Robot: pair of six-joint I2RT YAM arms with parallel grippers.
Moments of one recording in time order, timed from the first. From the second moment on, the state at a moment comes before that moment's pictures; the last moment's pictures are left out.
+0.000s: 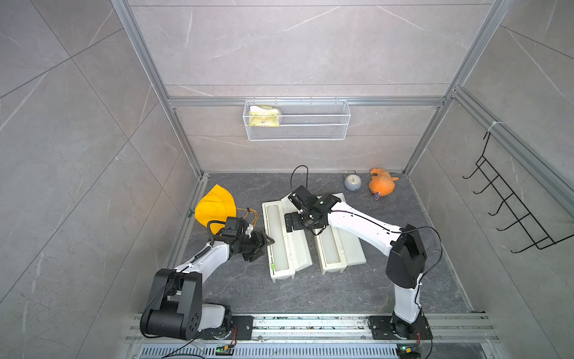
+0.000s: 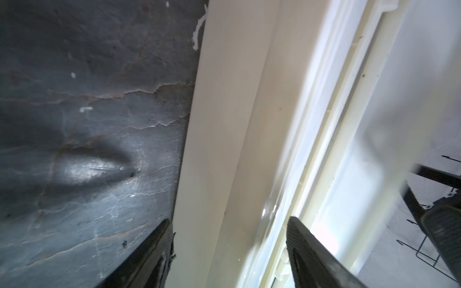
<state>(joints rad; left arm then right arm) -0.17 1.34 0.65 -0.38 0.63 -0.75 0.81 1.93 1.72 -0.89 0.07 0.57</state>
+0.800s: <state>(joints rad) -0.02 1.18 0.66 -0.22 -0.06 -0.29 0.14 1.31 0.76 -0.33 0.36 0.30</state>
